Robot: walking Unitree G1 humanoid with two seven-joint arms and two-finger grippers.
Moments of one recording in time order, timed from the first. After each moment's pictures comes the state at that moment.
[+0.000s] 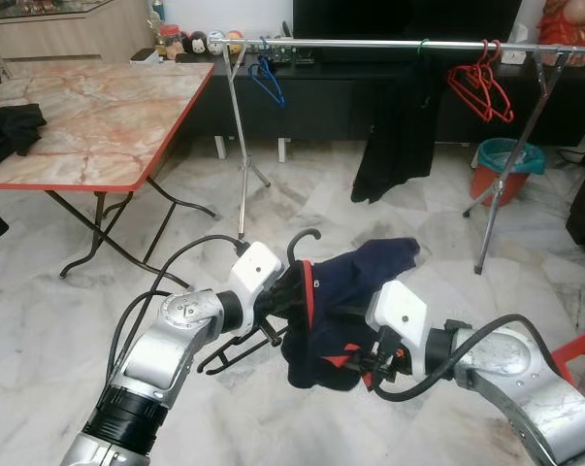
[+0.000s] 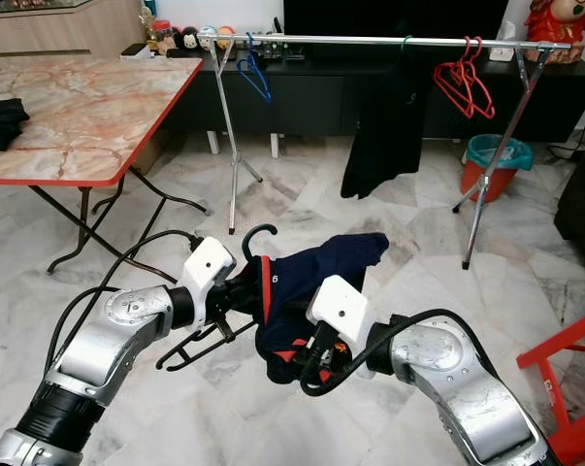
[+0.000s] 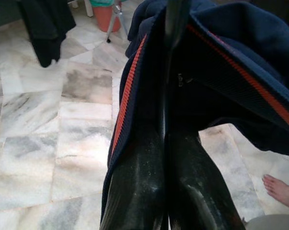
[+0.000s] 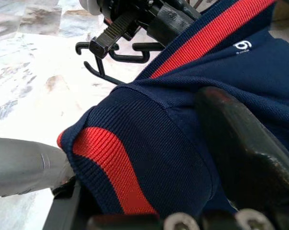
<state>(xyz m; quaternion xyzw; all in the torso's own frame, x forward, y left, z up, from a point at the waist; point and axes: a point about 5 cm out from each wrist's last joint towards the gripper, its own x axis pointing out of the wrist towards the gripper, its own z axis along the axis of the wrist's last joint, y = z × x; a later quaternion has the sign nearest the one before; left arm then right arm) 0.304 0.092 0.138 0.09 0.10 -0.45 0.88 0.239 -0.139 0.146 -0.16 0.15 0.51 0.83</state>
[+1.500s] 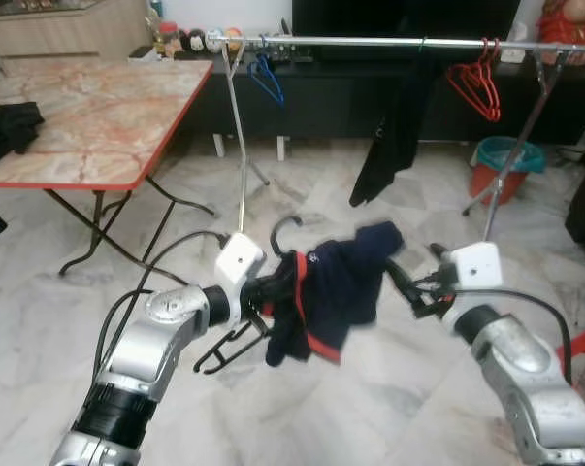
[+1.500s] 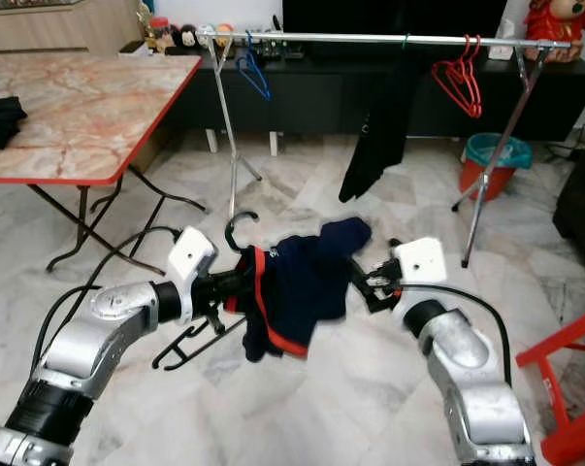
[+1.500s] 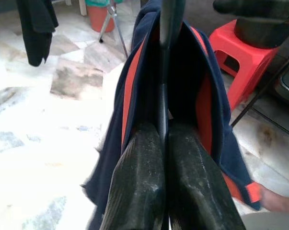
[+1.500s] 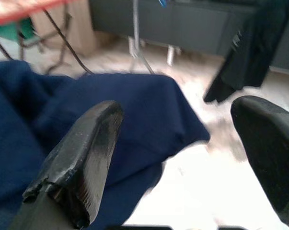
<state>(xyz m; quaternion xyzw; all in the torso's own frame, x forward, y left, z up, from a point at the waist) 0.301 0.111 0.135 0.05 0.12 -0.47 0.88 0.283 -0.206 0.122 -0.07 0.09 0.11 0.99</state>
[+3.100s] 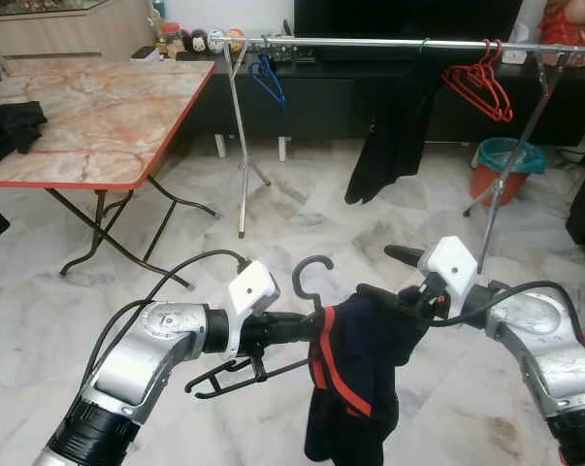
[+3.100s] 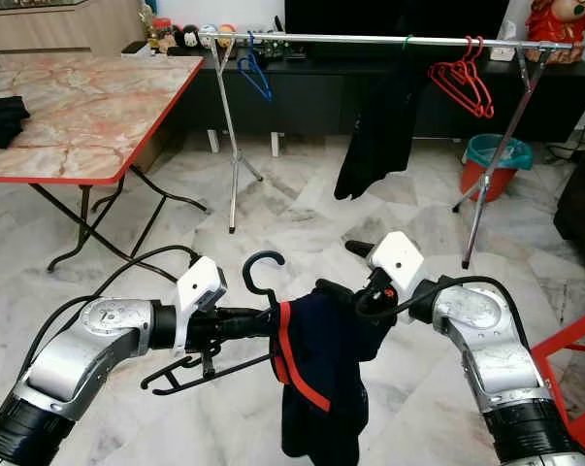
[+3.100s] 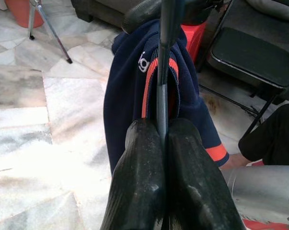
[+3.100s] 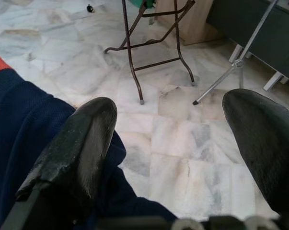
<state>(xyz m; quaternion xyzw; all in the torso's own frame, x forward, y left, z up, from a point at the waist) 0.271 0.097 0.142 0.07 0.13 -0.59 0.79 0.299 -0.202 0.143 -0.17 0.08 0.42 0.89</state>
